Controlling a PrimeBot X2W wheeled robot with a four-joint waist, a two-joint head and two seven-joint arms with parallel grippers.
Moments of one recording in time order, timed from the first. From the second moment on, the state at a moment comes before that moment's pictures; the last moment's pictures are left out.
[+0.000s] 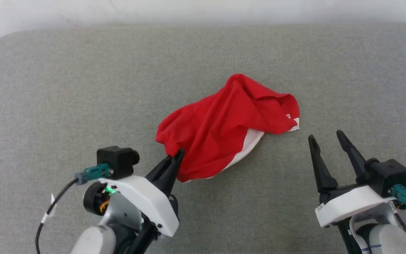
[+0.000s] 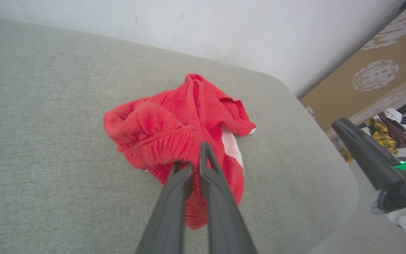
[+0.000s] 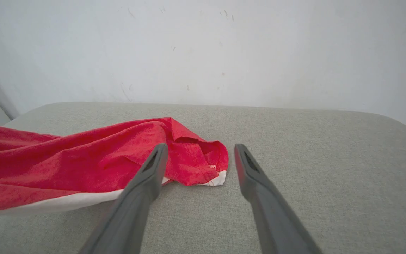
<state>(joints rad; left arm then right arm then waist) -0.11 0.19 -0.31 -0.24 -0.55 0.07 0.38 -0.05 -0.05 0.04 -0.03 0.14 0.13 -0.06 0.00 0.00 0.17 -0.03</state>
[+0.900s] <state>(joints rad) -0.63 0.24 -0.13 0.50 -0.47 0.11 0.01 -0.18 -0.05 0.10 -0.02 0.17 0.13 -0.10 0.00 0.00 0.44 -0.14</state>
